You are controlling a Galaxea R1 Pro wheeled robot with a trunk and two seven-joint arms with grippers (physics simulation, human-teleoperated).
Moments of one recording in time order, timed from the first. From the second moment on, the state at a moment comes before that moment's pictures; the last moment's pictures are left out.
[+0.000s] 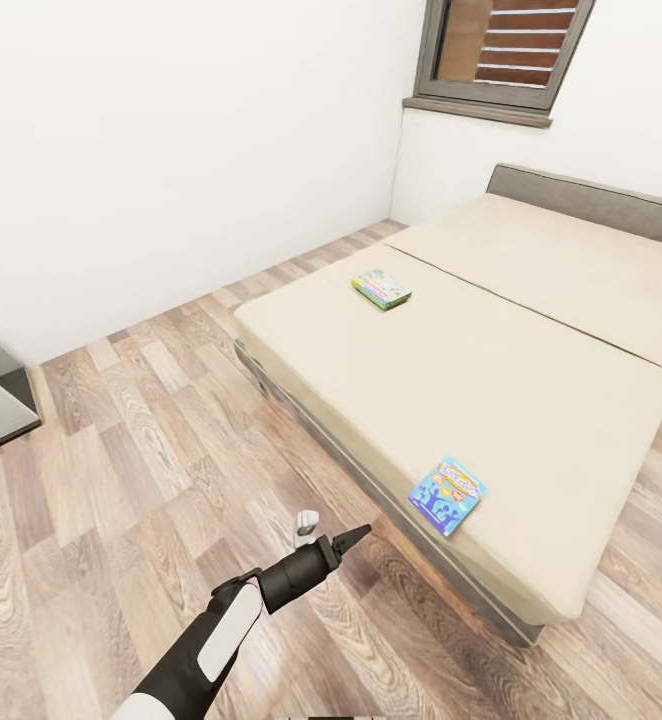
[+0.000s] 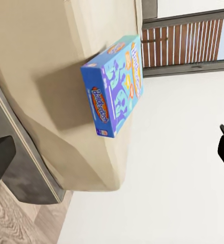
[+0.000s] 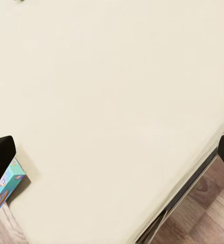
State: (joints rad) left arm -0.46 -0.10 -0.31 -0.84 0.87 0.41 -0.69; right arm -0.34 -0.62 -0.90 -1.61 -0.02 1.04 1.13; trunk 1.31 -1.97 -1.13
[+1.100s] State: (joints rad) left arm -0.63 -0.10 -0.30 -0.60 0.87 0.36 -0.70; right arm -0.33 -0.63 -0.90 -1.61 -0.01 1.04 1.13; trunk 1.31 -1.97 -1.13
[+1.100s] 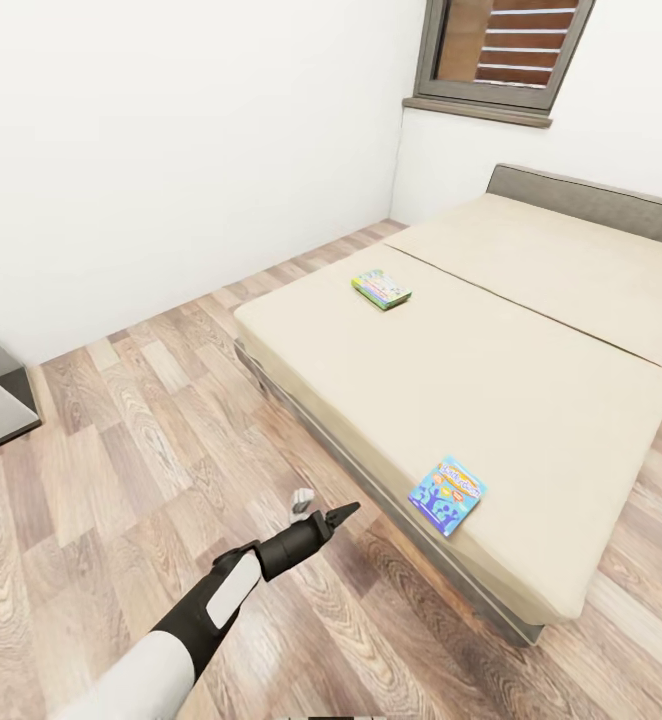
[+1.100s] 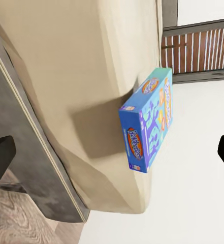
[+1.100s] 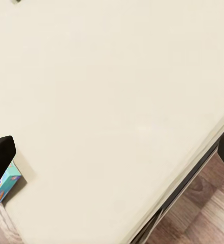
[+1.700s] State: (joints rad) left arm -0.65 -0.09 -0.30 -0.55 0.88 0.34 -0.70; right arm -0.33 -0.63 -0.90 -1.61 -0.01 1.04 1.13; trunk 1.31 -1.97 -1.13
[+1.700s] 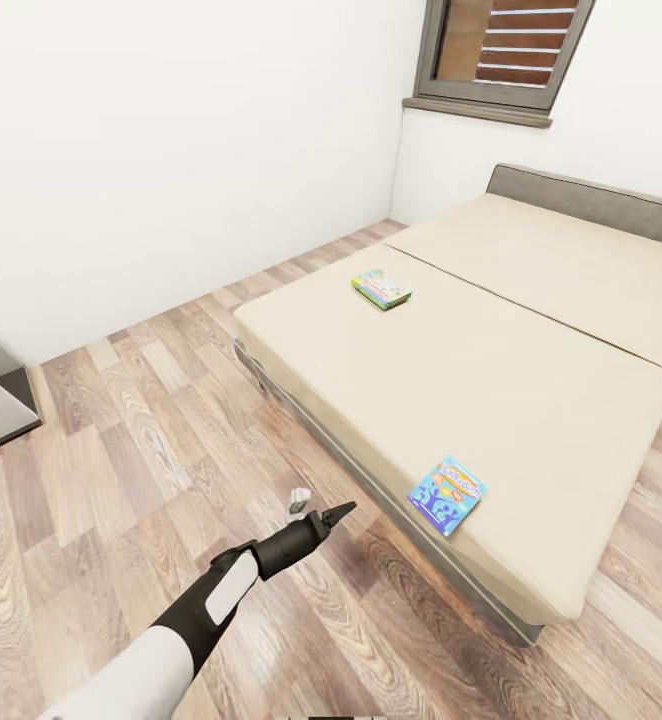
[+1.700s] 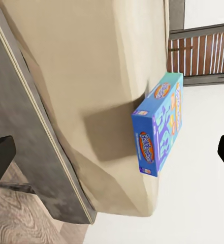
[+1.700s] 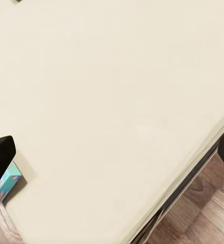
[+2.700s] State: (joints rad) left arm -0.66 -0.10 -0.30 -0.55 0.88 0.34 -0.71; right arm -0.33 -0.63 -0.91 -1.61 -0.01 1.04 1.13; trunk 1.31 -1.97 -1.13
